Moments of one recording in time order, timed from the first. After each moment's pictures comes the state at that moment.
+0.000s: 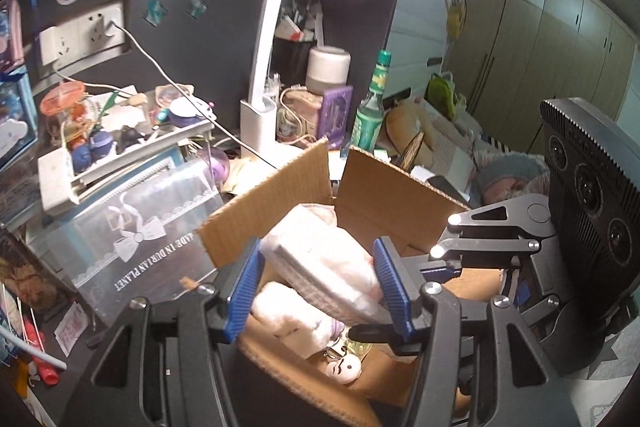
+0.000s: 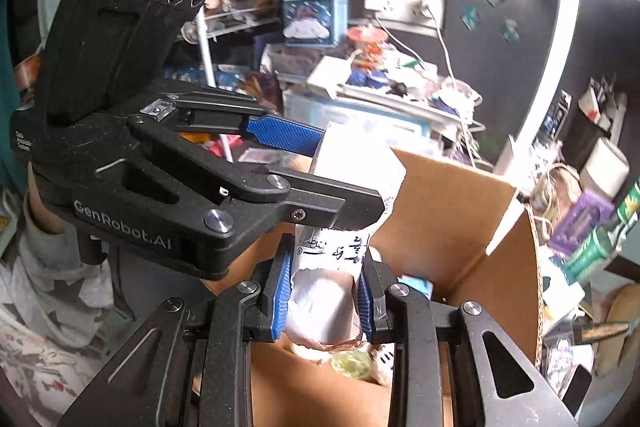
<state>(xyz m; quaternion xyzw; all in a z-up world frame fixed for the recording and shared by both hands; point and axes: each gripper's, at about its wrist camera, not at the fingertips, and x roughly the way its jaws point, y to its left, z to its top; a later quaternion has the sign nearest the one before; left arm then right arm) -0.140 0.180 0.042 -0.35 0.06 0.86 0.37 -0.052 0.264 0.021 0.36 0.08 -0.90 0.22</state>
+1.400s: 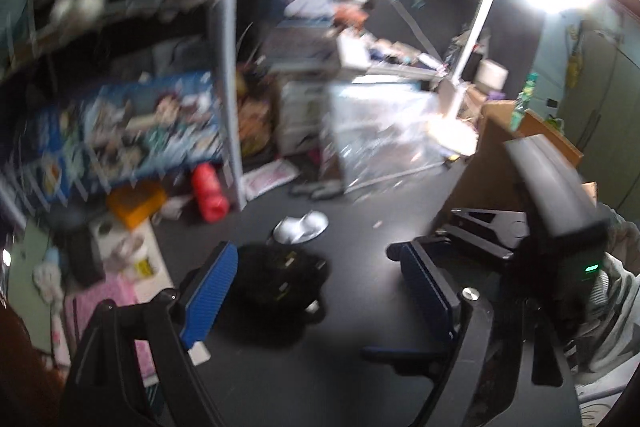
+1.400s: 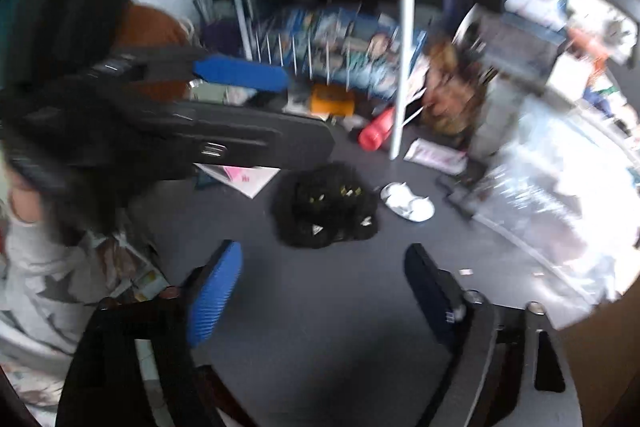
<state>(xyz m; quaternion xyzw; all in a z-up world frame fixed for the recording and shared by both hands) -0.062 -0.085 -0.019 -0.37 -0.01 0.92 0.14 -0.073 0.029 -0.070 0.39 0.14 -0.83 0.38</state>
